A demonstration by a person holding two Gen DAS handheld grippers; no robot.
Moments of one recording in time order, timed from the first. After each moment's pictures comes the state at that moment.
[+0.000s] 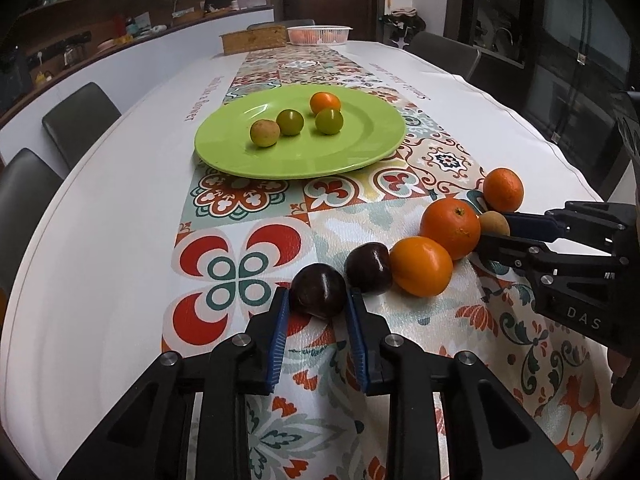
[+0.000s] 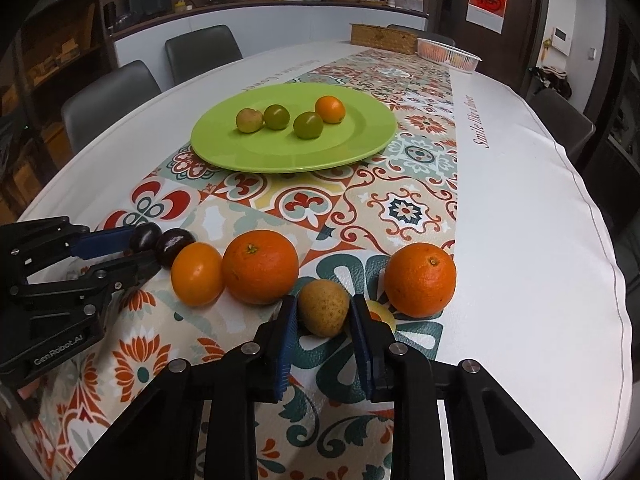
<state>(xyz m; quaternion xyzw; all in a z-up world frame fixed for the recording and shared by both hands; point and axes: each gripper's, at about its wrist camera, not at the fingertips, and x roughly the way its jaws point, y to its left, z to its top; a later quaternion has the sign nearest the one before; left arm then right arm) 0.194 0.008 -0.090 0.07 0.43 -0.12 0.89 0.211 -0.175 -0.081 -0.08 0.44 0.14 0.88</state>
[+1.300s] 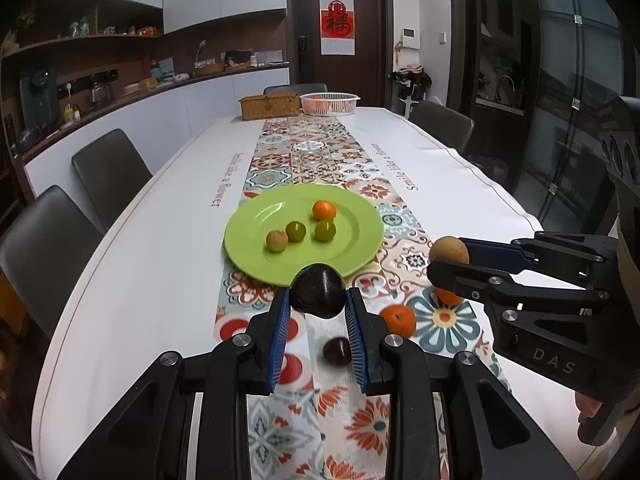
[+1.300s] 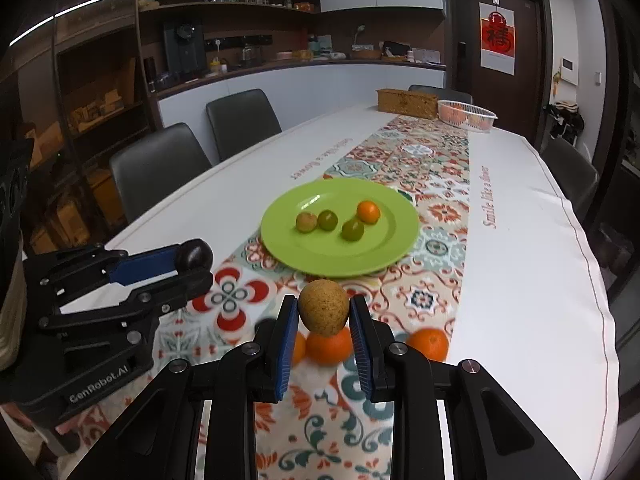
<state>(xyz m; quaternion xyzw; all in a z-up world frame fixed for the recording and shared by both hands) 0.170 -0.004 0.011 0.05 0.34 -0.10 0.94 0.191 -0.168 0.013 -0.04 0.35 0.21 0.91</state>
